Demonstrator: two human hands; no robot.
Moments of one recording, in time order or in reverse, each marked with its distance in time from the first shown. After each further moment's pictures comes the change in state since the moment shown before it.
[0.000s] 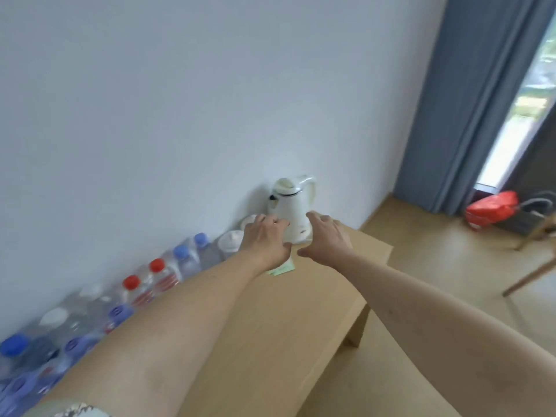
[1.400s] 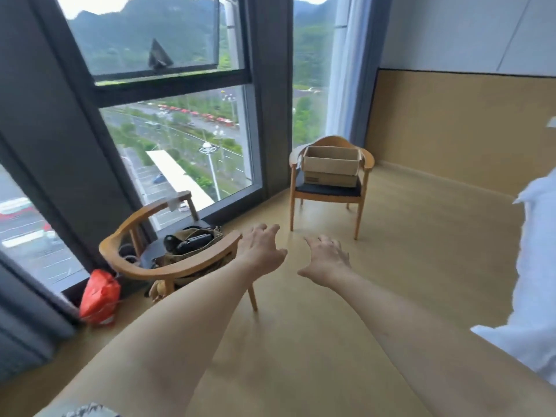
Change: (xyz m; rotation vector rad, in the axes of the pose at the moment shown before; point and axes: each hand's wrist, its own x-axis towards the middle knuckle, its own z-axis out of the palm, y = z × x) left_hand 0.277 1.046 0.165 -0.280 -0.377 1.272; right_hand -0.207 0.810 -0.407 -0.019 0.557 1.500
